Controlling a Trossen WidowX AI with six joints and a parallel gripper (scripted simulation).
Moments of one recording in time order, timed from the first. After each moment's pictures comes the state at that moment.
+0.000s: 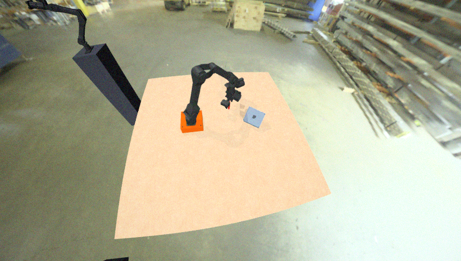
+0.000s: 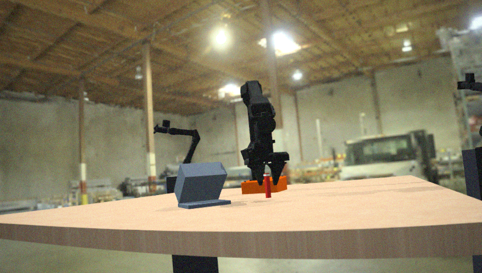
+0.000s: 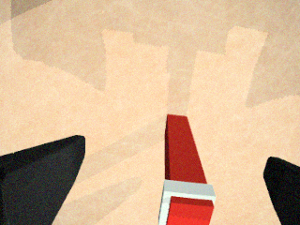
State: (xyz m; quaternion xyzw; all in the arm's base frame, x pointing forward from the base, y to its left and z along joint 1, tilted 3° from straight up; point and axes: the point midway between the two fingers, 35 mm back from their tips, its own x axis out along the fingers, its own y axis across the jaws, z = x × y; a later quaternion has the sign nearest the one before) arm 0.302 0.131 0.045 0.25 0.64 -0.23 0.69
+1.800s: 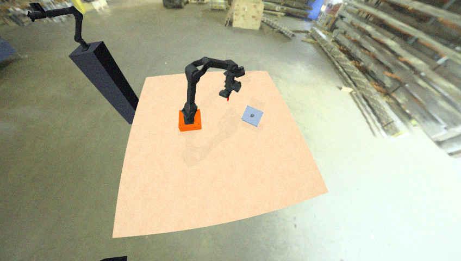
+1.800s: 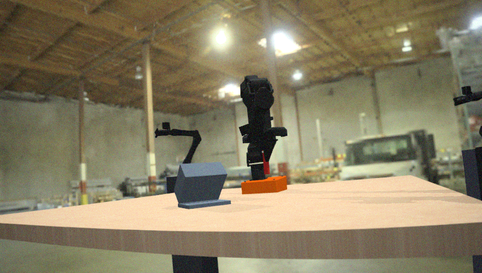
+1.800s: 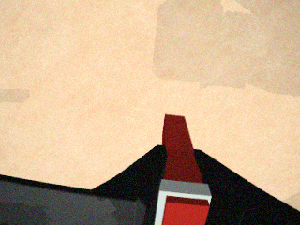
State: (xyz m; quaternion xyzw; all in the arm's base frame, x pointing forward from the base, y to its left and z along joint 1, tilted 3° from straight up) arm 0.296 0.132 0.121 0.25 0.64 -0.23 0.69
